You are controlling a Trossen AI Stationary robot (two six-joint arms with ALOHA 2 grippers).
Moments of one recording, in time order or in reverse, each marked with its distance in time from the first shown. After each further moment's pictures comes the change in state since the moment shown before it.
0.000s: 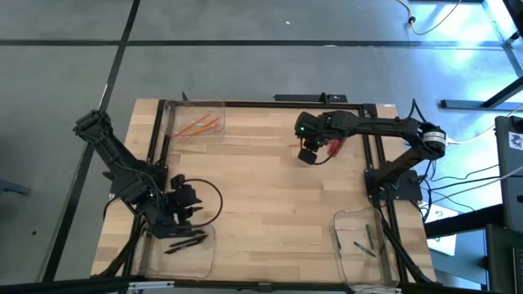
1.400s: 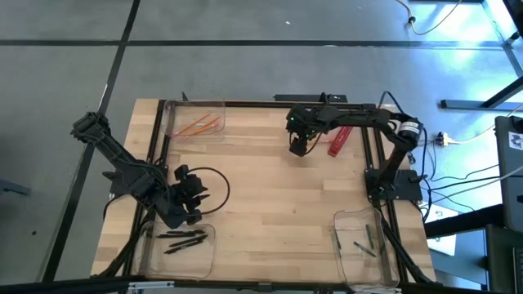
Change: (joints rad) left arm 0.128 0.000 0.000 -0.006 -0.059 0.053; right arm -0.146 0.238 0.001 0.250 -0.080 -0.159
